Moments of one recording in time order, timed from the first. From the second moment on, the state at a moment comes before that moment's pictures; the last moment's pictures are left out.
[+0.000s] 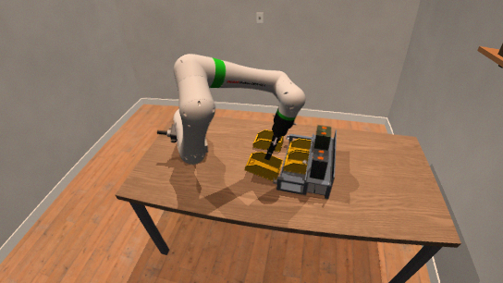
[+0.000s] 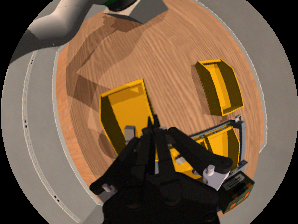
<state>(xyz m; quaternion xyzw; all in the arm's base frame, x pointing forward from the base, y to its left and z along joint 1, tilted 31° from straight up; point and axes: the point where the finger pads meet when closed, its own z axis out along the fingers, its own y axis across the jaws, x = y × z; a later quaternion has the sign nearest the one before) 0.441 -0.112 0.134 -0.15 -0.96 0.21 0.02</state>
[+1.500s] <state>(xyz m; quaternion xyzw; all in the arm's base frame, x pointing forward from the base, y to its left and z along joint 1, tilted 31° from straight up) 0.476 -0.119 0.145 -0.15 -0.96 0.21 0.02</state>
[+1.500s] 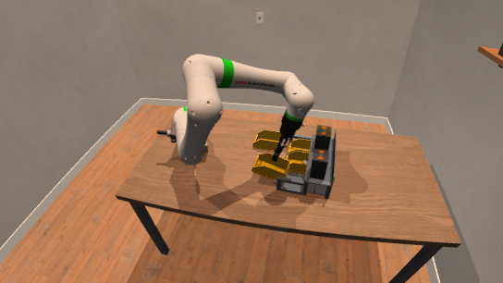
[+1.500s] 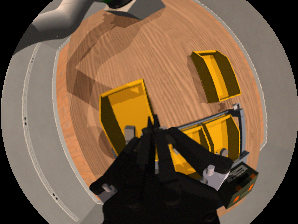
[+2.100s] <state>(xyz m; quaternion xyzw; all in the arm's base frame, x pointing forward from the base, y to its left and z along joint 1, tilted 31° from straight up) 0.495 -0.122 0.150 -0.15 -0.96 0.21 0.02</state>
